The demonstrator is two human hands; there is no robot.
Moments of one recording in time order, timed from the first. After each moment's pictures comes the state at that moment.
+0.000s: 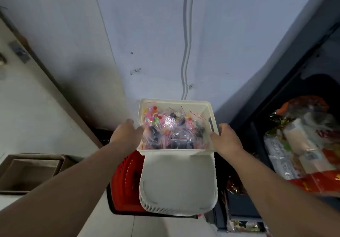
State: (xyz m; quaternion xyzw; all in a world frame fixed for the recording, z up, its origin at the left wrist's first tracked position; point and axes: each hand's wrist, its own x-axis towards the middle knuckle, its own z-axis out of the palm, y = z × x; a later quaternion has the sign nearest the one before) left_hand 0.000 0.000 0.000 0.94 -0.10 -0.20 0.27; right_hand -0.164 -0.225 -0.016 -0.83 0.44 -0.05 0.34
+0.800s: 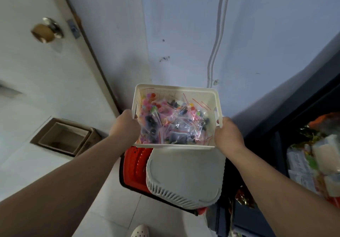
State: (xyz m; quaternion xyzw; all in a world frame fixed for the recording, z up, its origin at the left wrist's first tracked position) left_hand -0.052 0.044 0.016 0.93 0.03 -0.12 0.35; right_hand -0.147 -0.204 -0.009 -0.88 0.34 -0.01 0.32
